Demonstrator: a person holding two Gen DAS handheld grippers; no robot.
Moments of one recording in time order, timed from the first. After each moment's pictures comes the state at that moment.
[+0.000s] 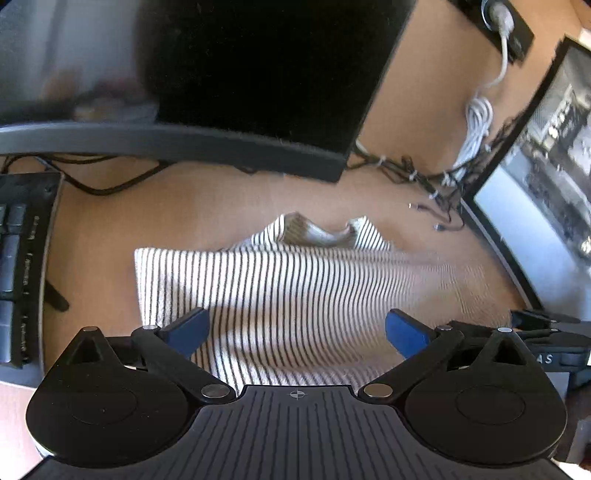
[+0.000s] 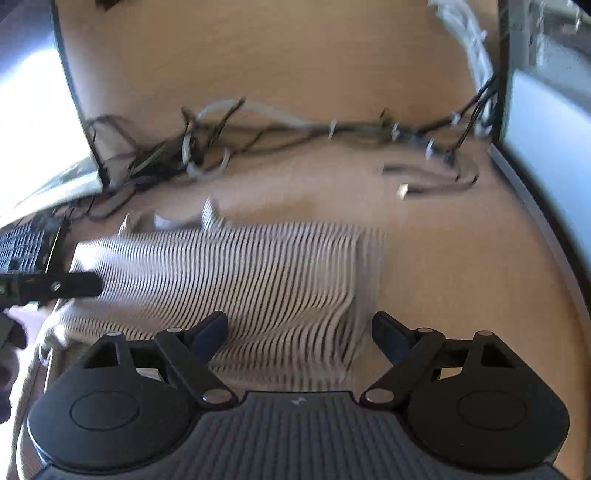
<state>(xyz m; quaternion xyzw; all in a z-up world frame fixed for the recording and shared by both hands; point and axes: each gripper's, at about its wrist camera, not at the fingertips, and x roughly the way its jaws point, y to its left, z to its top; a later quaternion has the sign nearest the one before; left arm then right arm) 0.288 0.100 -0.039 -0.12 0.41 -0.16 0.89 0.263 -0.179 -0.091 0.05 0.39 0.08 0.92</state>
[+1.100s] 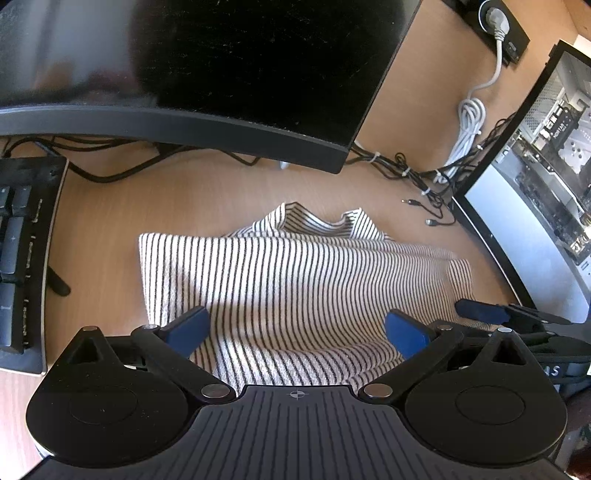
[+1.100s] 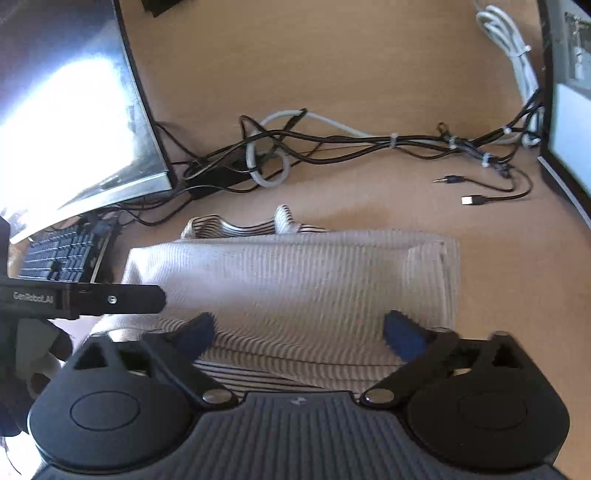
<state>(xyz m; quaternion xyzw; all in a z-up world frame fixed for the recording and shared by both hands) 0.284 0.107 -0.047 -0.13 0.42 -0.17 0.88 0.254 -0.148 -0.099 0.09 0.38 0.15 0.91</state>
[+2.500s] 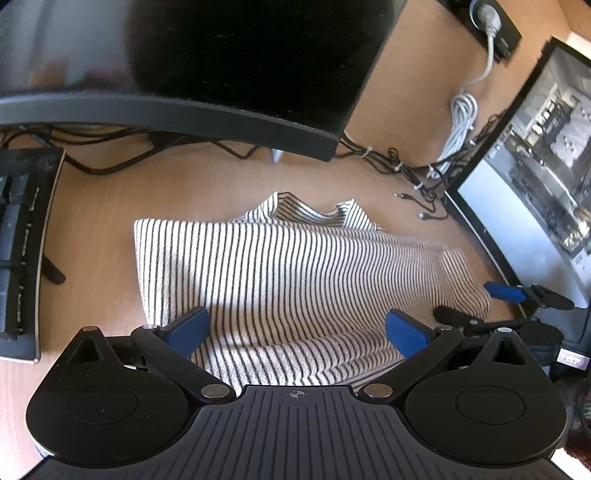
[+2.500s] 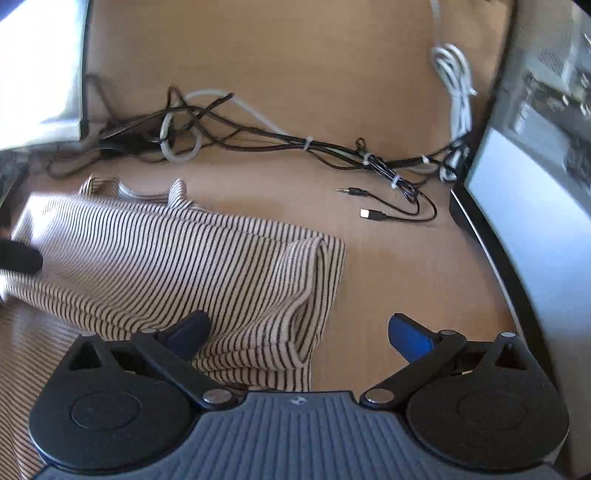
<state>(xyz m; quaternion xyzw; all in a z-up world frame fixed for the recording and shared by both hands) 0.277 0.106 -0.050 -0.12 0.42 -0.19 0.88 0.246 -0.166 -0.106 -0.05 0.38 0.02 0.92</state>
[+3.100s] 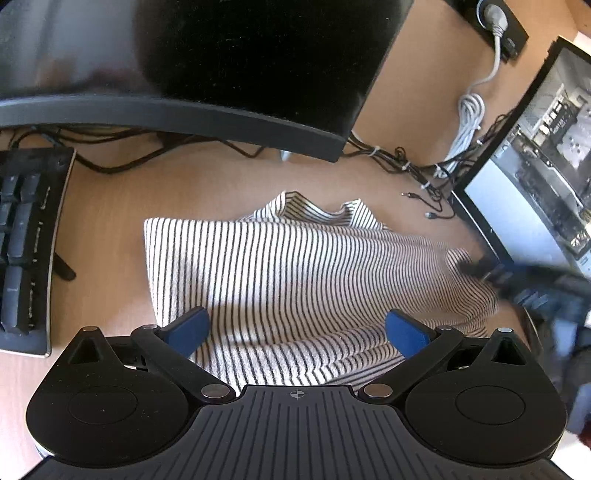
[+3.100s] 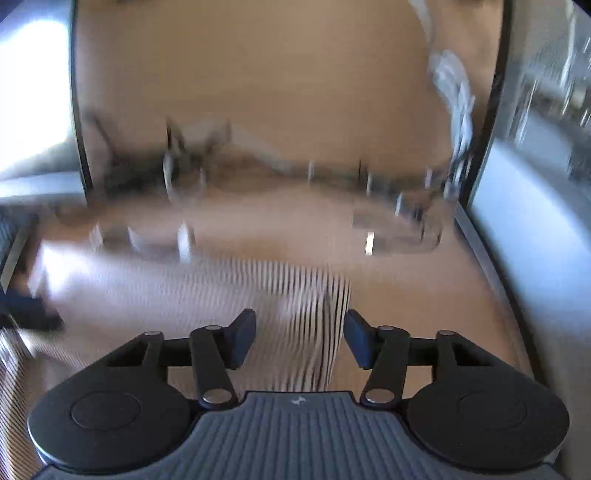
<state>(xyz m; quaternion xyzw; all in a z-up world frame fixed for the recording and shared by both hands) 0.276 0.109 -0.045 -0.12 0.42 -0.17 0.88 0.266 -0.172 -0.090 -0.02 0.38 0.03 0.92</state>
